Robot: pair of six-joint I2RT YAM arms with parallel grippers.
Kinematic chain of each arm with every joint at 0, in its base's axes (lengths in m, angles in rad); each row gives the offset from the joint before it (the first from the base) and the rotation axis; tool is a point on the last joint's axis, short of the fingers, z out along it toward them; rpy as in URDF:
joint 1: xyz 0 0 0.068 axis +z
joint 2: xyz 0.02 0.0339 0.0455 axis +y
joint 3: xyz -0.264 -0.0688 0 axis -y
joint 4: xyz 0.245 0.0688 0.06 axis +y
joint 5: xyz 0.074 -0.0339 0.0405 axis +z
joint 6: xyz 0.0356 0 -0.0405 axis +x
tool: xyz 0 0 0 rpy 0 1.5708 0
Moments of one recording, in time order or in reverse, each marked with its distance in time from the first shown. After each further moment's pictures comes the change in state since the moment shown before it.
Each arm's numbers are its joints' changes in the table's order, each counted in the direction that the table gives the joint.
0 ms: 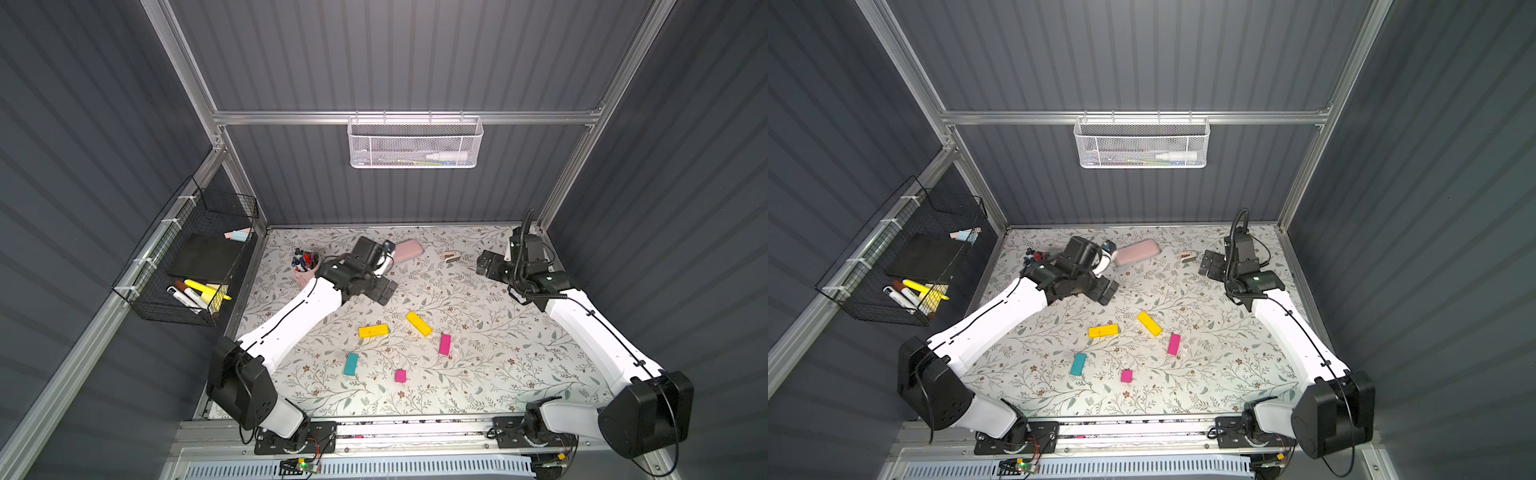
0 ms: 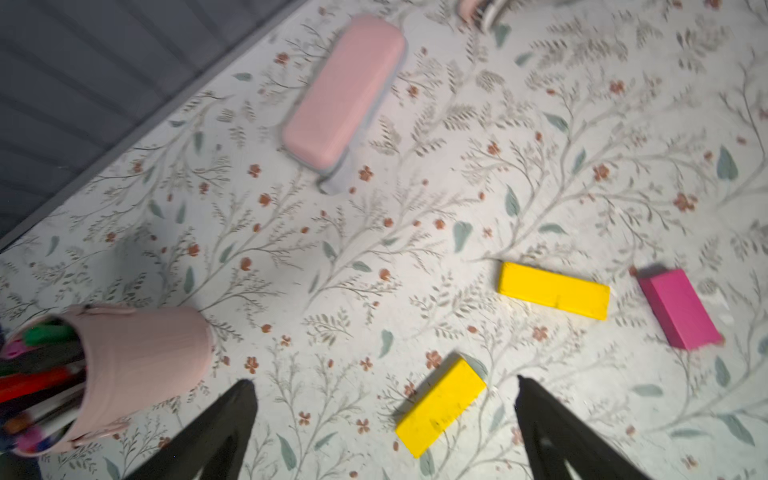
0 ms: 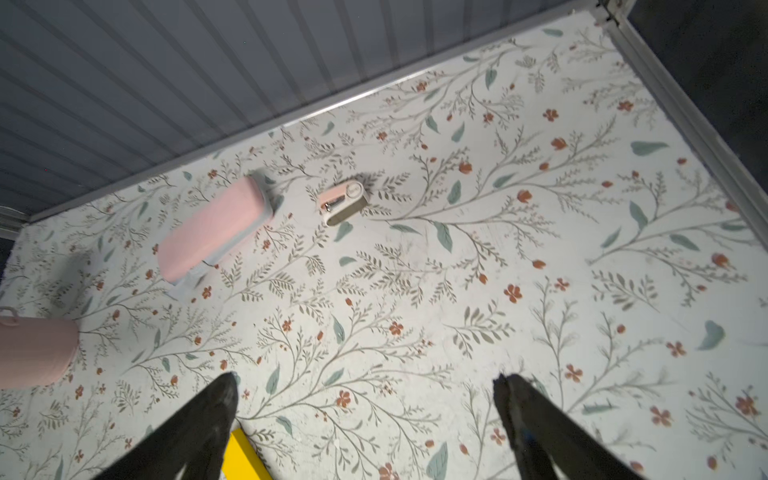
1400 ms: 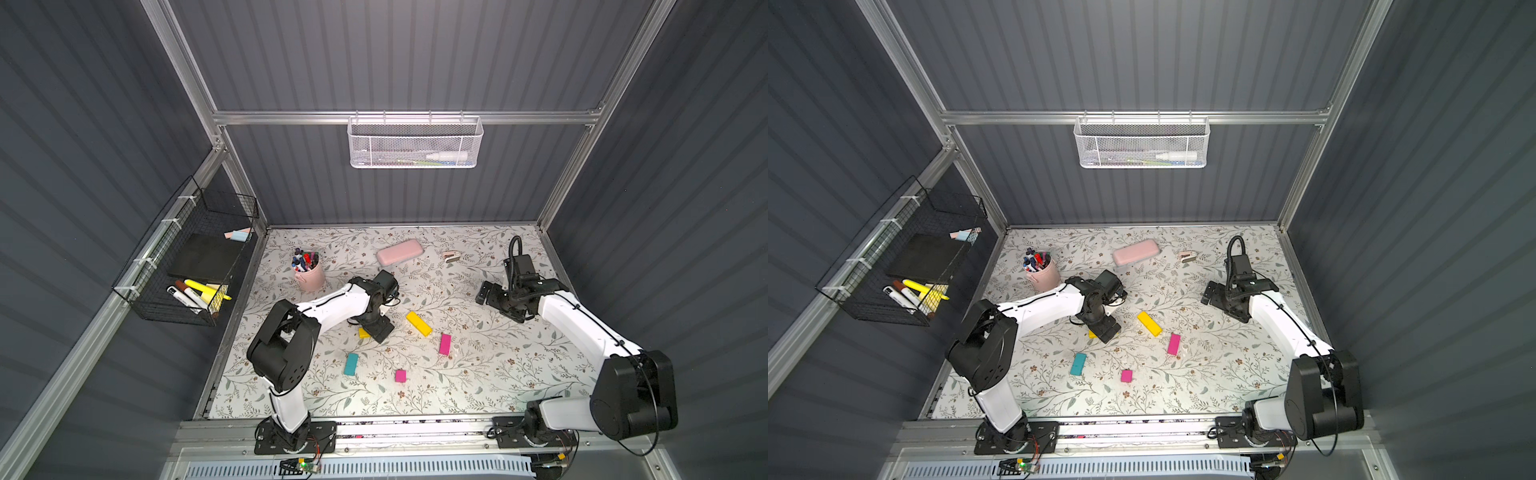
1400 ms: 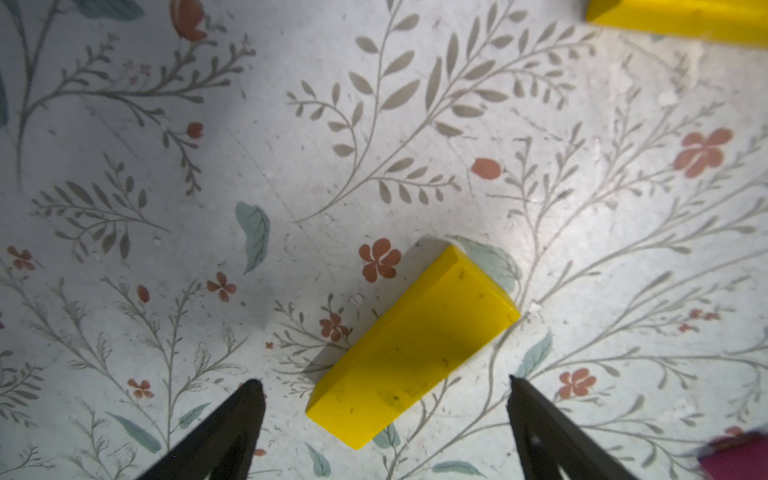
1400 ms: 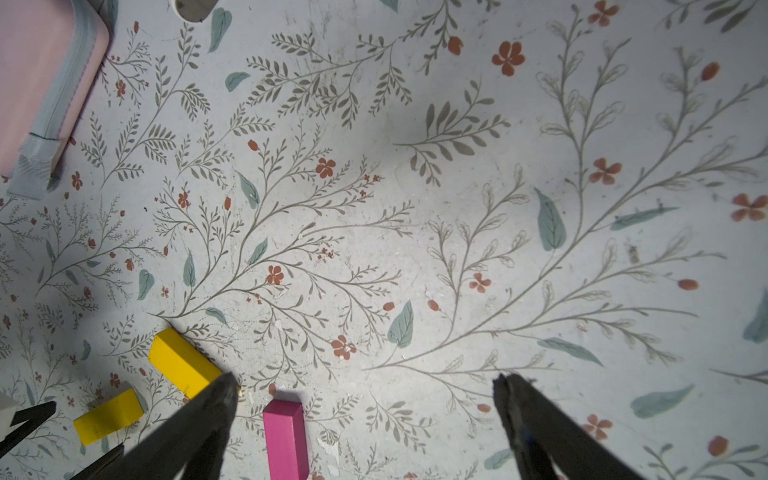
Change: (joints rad) left arm 0.023 0.249 -0.177 0.039 -0.030 0.002; right arm -0.072 0.069 -0.150 0.158 0.184 0.103
